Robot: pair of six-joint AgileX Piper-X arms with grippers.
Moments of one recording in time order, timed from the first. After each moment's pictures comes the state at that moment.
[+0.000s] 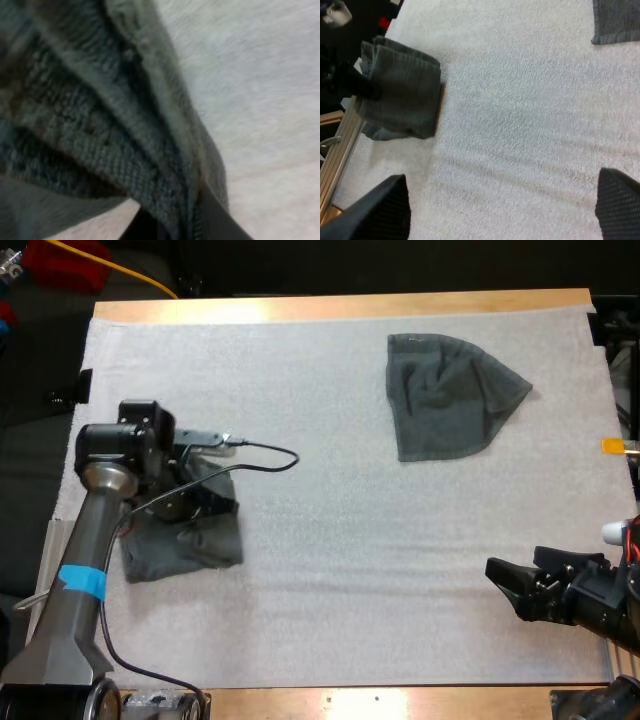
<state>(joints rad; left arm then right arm) 0.03 1.43 -1.12 1.31 0.18 -1.61 0.62 0.52 -0.88 1.03 -0.13 -1.30</state>
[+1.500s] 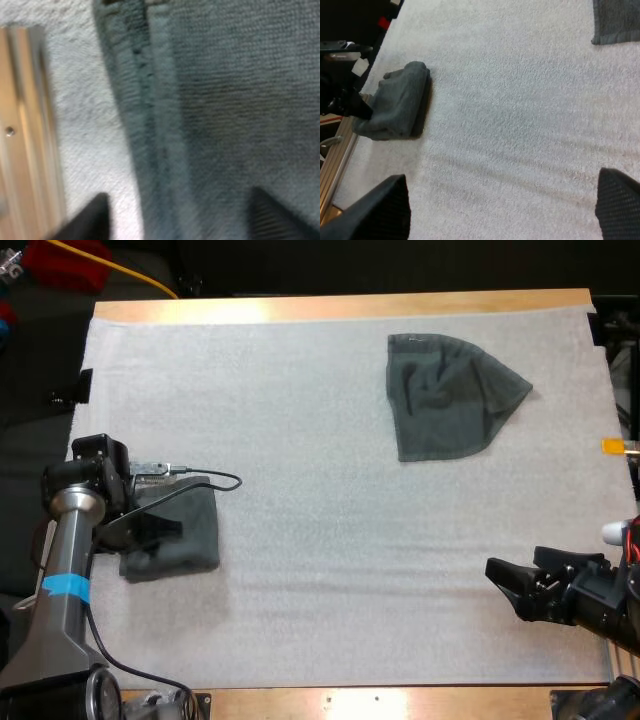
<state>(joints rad) 0.23 1.43 -0.95 1.15 -0.18 -1.63 0.62 0.52 -0.88 1.03 -0.13 -1.30</state>
